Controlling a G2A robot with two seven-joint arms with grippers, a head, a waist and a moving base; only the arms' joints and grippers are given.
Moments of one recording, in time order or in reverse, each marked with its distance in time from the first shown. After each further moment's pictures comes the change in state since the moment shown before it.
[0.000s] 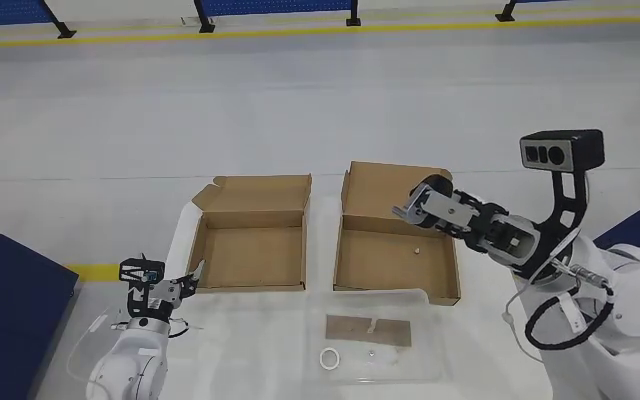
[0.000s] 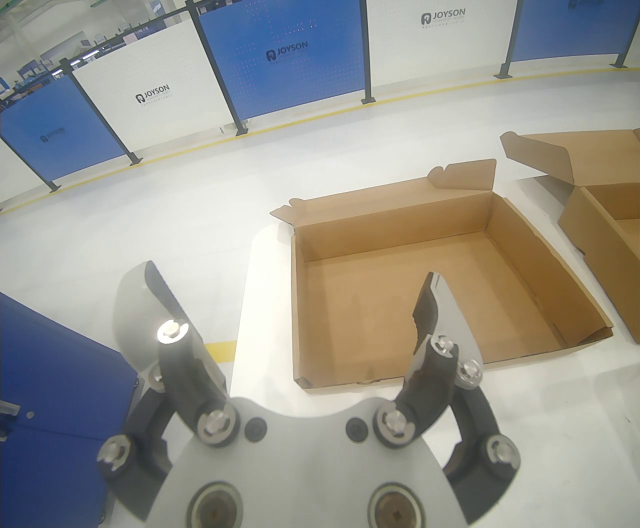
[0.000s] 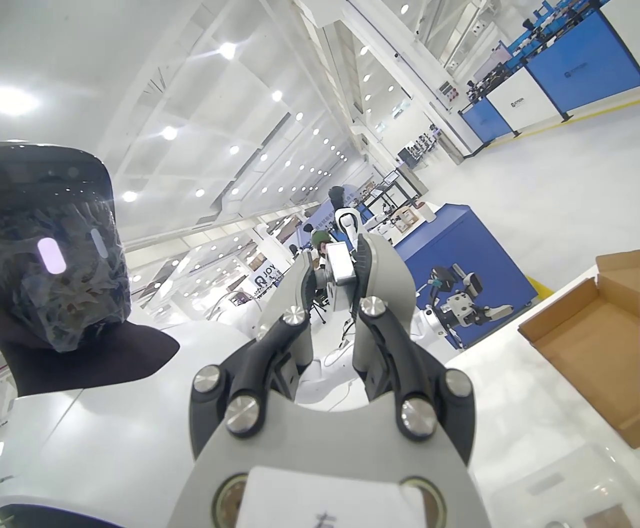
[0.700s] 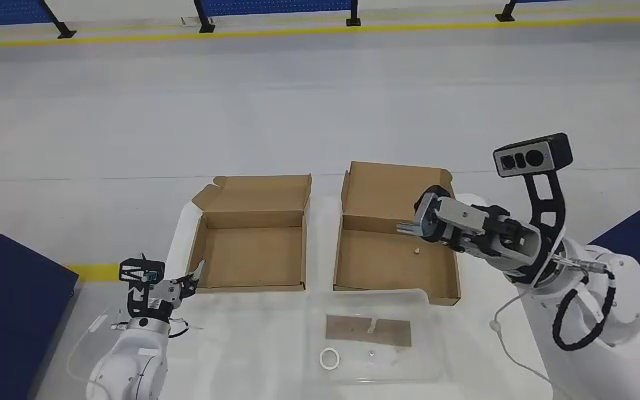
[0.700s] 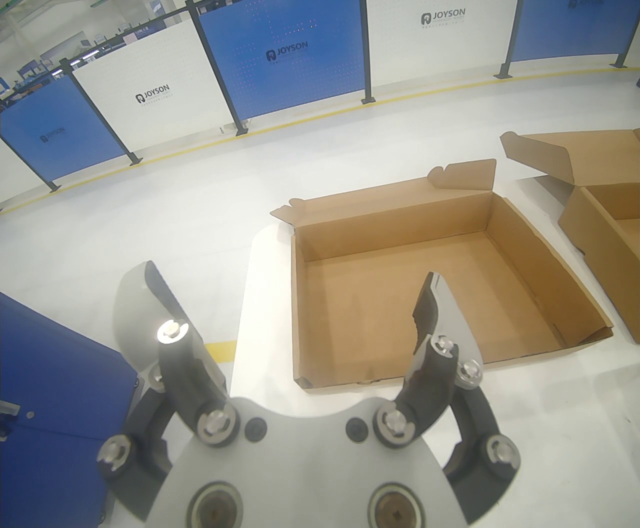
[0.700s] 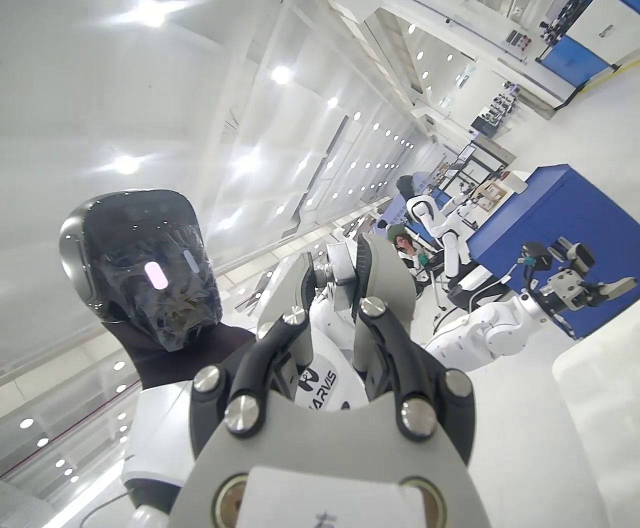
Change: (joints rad) left arm 0.000 0.000 0.000 0.000 0.000 0.000 0.000; right arm 0.003 -0.037 -0.054 0.064 0.328 0.037 0.127
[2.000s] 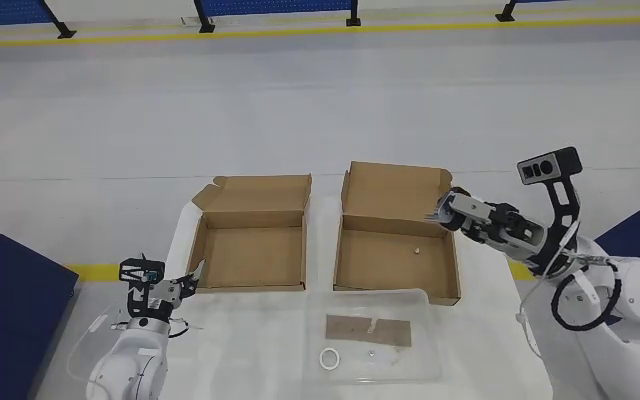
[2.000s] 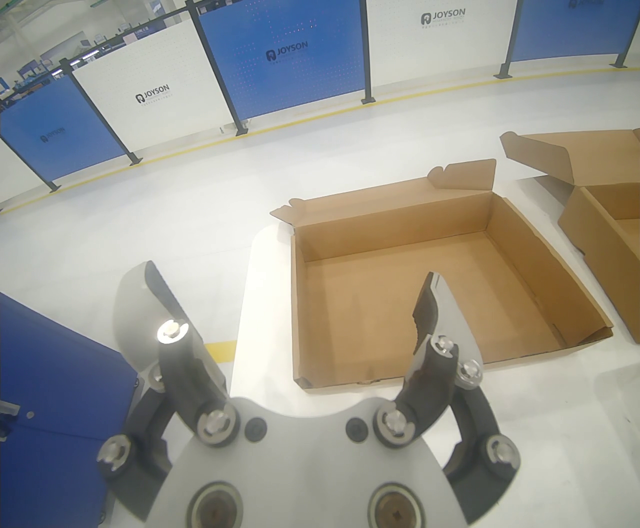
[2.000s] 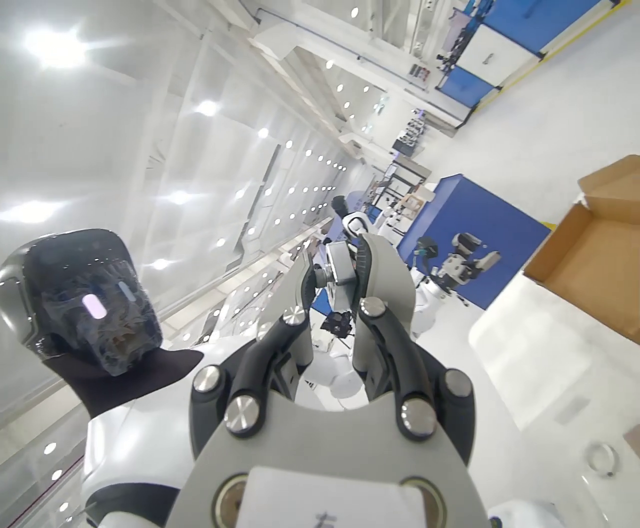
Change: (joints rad) left arm 0.000 0.000 0.000 0.000 0.000 0.000 0.000; right arm -0.186 -0.011 0.235 0.116 -0.186 0.079 0.099
